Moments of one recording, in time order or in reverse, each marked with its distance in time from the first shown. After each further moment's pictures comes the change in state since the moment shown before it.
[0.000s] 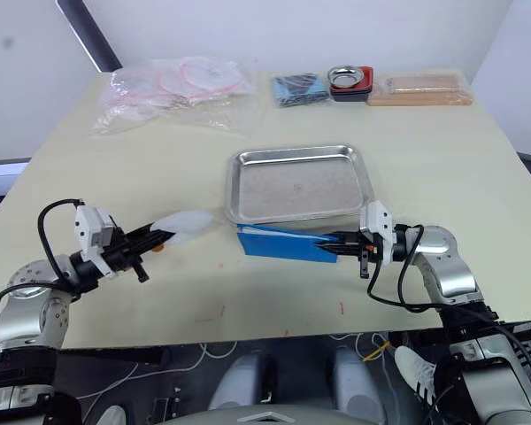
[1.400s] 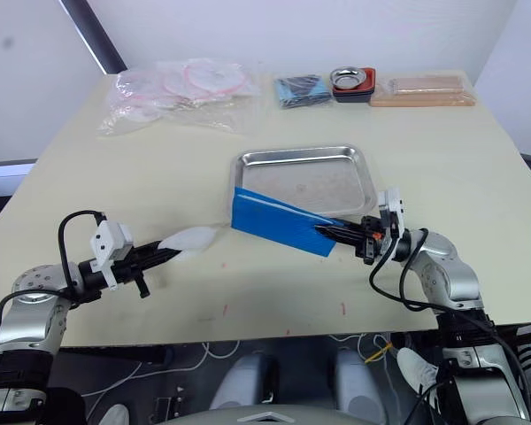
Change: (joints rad) left arm 0.034 0.056 -0.093 0.062 0.134 -0.075 -0.018; right arm 0.043 0.100 -0.134 -0.089 0.256 0.295 -0.063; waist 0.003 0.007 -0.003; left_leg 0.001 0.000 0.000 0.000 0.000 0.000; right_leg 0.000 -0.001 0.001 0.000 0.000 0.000
